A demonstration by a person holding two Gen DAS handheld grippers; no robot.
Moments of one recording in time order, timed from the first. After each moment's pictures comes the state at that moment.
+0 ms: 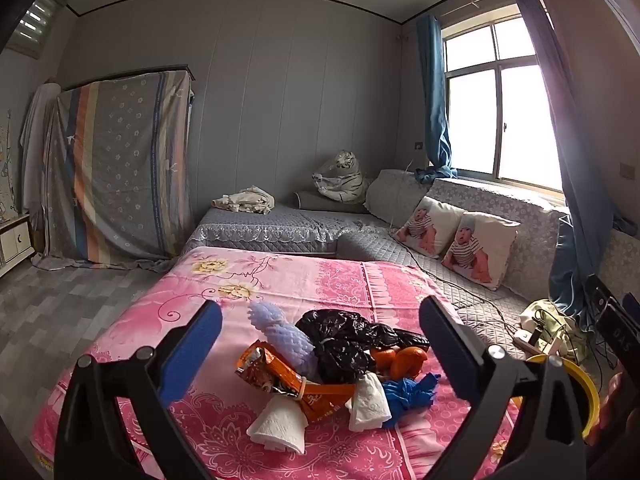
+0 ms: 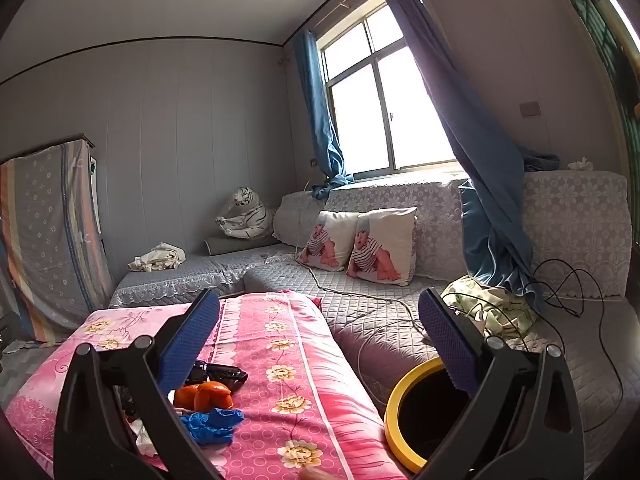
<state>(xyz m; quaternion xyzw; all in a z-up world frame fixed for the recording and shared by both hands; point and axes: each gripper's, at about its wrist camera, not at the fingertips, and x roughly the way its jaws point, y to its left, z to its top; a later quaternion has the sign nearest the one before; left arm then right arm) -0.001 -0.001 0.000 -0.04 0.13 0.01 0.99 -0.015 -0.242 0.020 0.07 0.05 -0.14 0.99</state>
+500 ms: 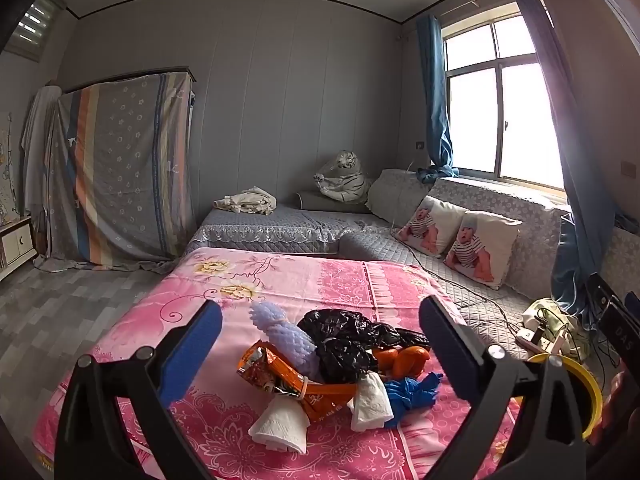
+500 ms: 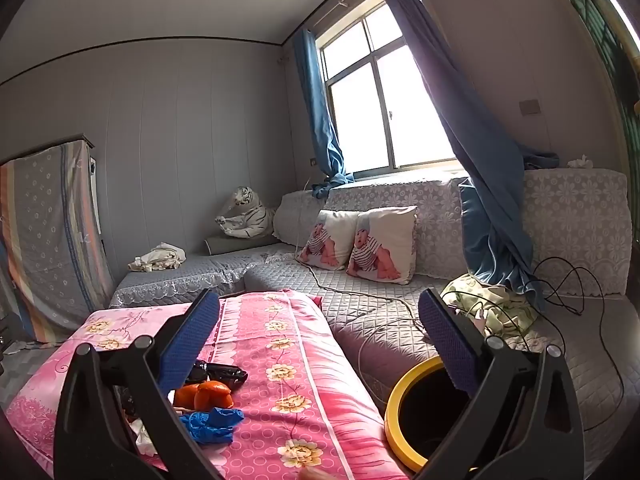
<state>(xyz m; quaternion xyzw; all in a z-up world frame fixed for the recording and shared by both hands) 0.002 -0.001 0.003 -0.04 0.13 0.01 0.99 -0.015 -0.242 0.020 0.07 0.05 -0.14 0.99</state>
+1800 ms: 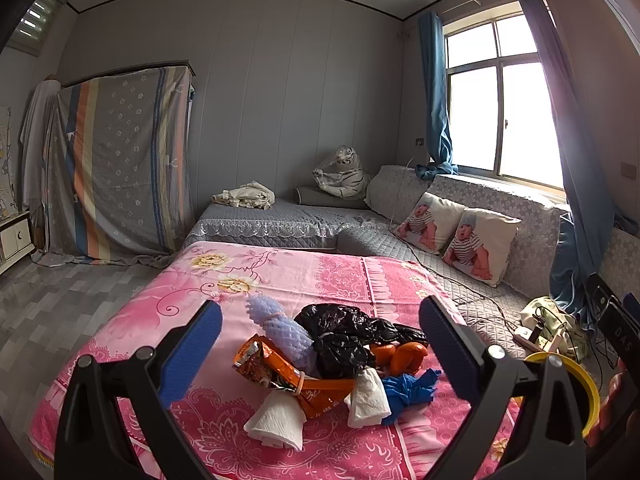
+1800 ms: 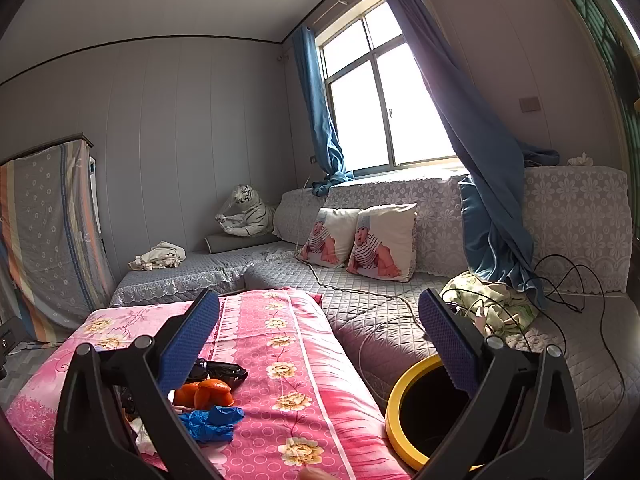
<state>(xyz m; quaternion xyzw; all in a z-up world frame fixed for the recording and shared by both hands) 0.001 -0.001 -0.008 -0.05 0.14 0.01 0.99 -0.015 -0.243 0.018 0.07 0.05 -0.14 0.99</state>
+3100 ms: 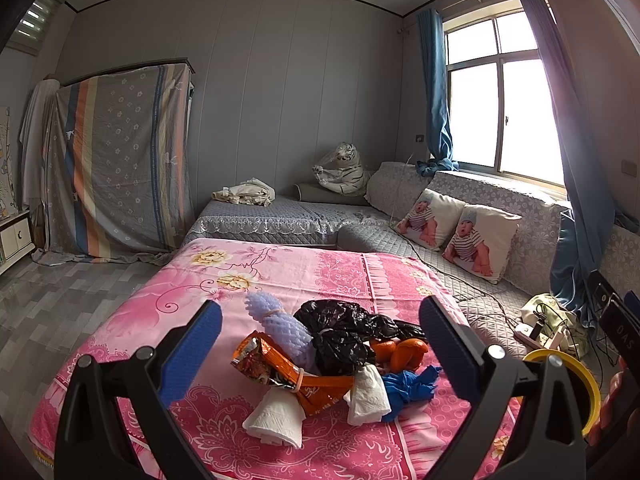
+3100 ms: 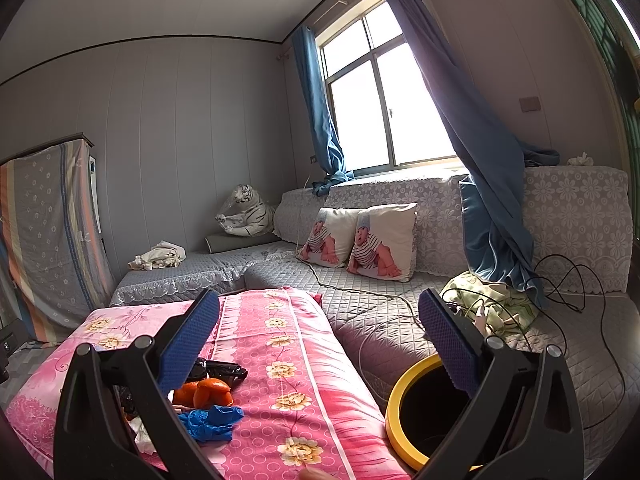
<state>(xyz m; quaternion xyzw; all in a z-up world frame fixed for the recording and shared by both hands) 0.004 -0.002 -0.007 -0.05 0.14 0.01 0.99 -0.015 -0.242 0.015 0.07 0.05 -0.15 0.99</state>
